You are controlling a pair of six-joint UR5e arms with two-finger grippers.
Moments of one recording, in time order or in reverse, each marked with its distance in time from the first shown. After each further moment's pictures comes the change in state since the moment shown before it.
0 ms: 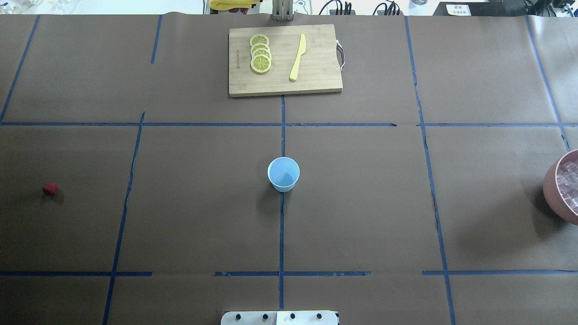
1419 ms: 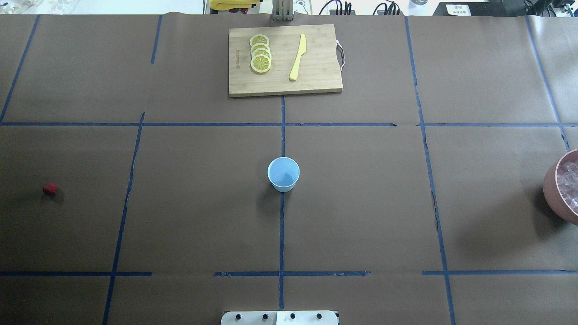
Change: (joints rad) left arm 0.000 0.000 -0.008 -0.003 0.000 0.008; right arm -0.090 -0.061 0.026 0.269 -0.001 0.008
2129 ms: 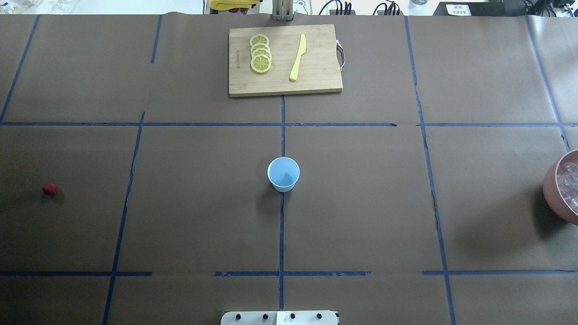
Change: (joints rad) left arm 0.000 0.001 0.000 -0.003 0.000 0.001; right arm -0.154 -0.033 0.080 0.052 -0.099 -0.005
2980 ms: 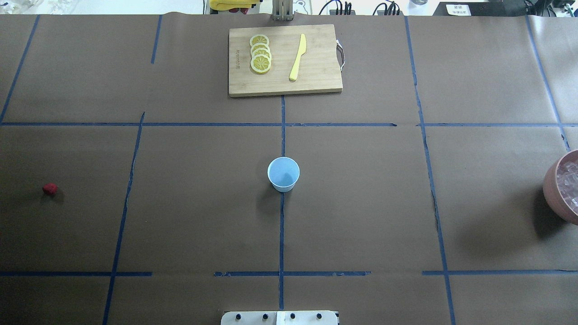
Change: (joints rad) left arm 0.001 -0.001 0.007 0.000 0.000 -0.001; right arm -0.145 -0.009 -0.015 0.003 -0.102 -0.008
